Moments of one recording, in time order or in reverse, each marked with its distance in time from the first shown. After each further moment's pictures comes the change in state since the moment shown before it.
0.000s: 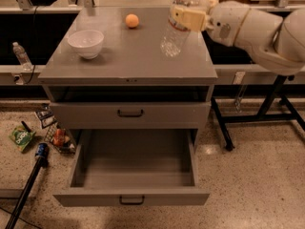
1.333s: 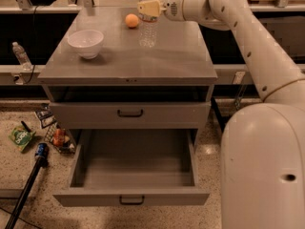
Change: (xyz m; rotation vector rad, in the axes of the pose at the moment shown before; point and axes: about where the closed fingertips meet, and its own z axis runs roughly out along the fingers) arm 0.078 -0.097 0.170 -0.030 0.239 0.101
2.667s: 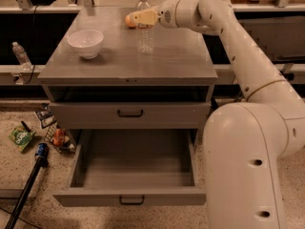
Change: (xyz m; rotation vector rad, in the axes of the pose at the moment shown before) arm 0.033 -0.020 0.033 0.005 0.033 0.050
